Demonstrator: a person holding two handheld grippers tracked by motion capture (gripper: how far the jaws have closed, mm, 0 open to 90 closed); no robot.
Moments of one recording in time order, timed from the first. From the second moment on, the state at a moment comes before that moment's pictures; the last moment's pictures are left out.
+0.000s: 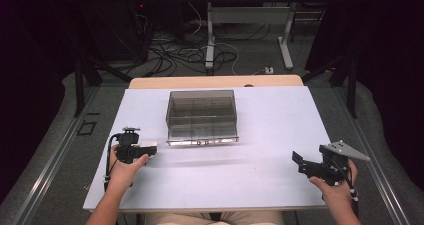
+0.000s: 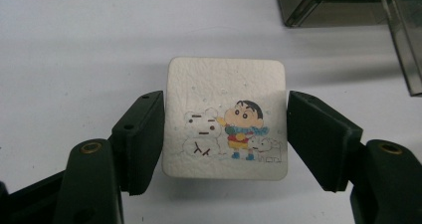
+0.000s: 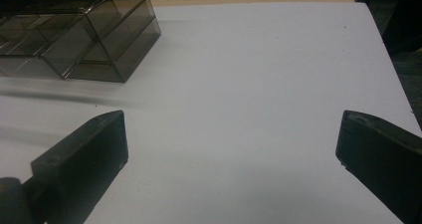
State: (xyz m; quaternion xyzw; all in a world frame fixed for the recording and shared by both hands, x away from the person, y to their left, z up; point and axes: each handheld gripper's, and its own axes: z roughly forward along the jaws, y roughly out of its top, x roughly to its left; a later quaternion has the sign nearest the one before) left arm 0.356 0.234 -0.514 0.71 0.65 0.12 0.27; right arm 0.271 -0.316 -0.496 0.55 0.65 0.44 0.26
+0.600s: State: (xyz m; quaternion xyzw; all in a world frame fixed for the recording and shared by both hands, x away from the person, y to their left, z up) left arm 0.343 0.237 -0.501 0.67 0.67 0.10 0.30; right arm 0.271 -0.314 -0.495 0.55 0.66 0.44 0.26
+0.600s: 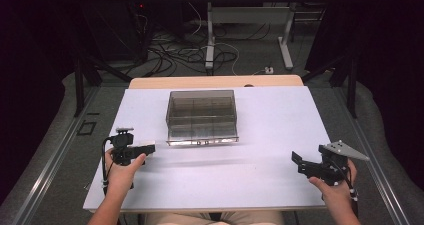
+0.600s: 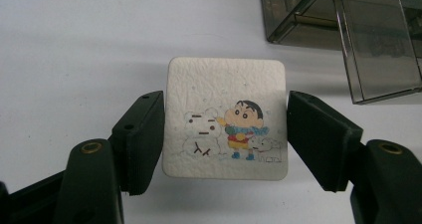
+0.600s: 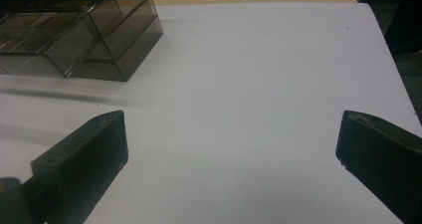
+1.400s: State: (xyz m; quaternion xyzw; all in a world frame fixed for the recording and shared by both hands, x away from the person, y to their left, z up) left arm 0.332 0.238 -0.477 0.65 0.68 0.11 0.33; right arm 0.270 -0.313 -0.495 0.55 0.66 0.44 0.26
